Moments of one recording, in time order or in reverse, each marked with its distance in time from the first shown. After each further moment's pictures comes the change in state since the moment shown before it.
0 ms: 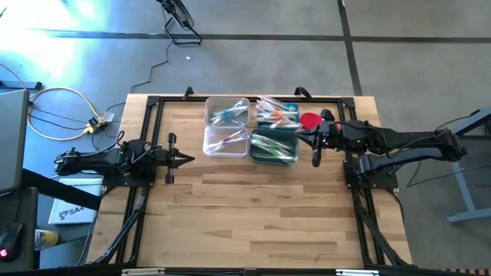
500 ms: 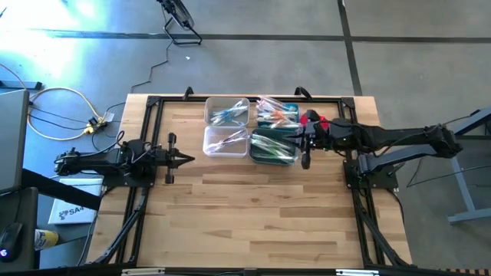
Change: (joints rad) left arm 0.000 0.000 0.003 0.000 0.001 -0.001; right arm 0.000 0.188 0.107 0.077 -0.103 -0.028
